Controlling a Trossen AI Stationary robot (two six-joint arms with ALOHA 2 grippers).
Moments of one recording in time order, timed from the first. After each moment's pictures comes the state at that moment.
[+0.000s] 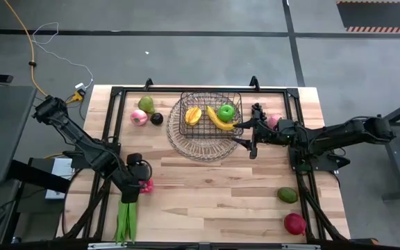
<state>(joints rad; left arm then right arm) -0.58 1.16 0.76 -0.81 -0.19 -0.72 -0.05 0.97 0.33 0.63 0.08 -0.06</state>
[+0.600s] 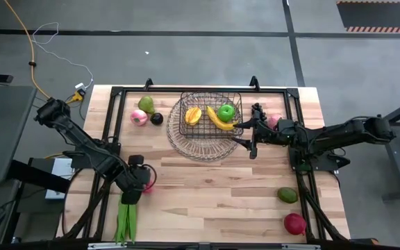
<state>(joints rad) -0.58 1.23 0.77 -0.83 -0.17 -0.65 -0.05 0.97 0.33 0.63 0.08 -0.06</state>
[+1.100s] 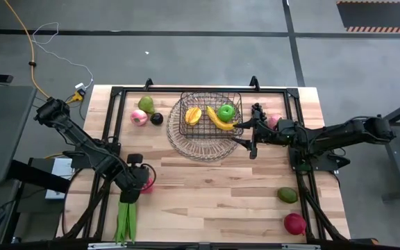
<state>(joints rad) -0.58 1.22 0.77 -0.87 -0.17 -0.64 -0.05 0.97 0.33 0.63 0.08 -0.06</state>
